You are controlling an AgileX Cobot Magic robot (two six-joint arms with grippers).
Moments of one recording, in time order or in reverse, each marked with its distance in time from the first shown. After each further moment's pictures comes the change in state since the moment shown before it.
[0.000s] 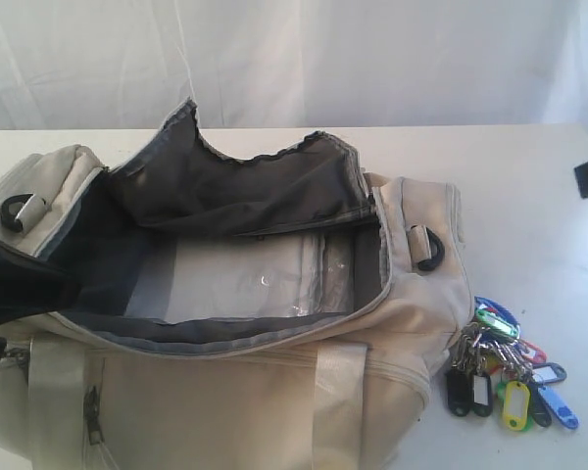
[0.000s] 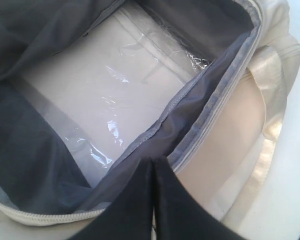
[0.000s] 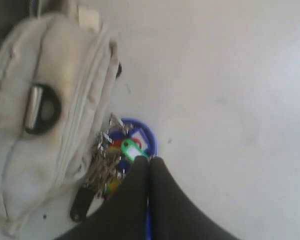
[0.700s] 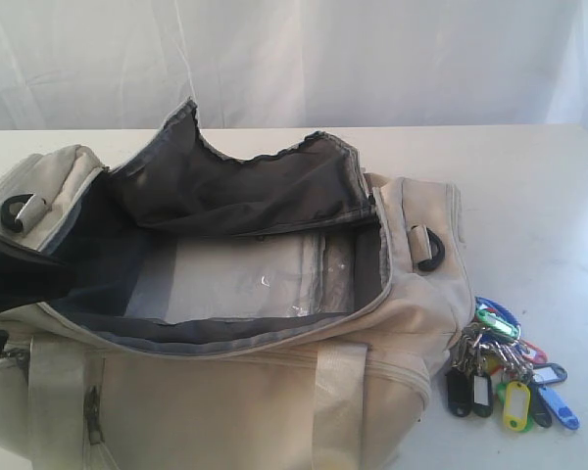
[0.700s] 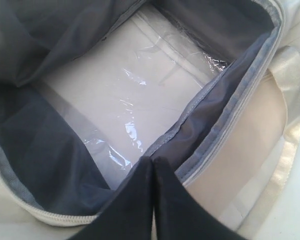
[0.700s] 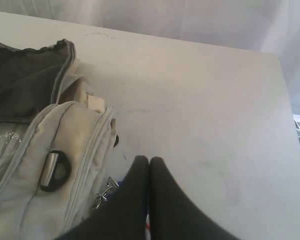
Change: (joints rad) left arm 0.000 0.000 0.000 0.035 -0.040 0.002; right arm 0.000 -0.145 0.000 0.011 -0.120 0.005
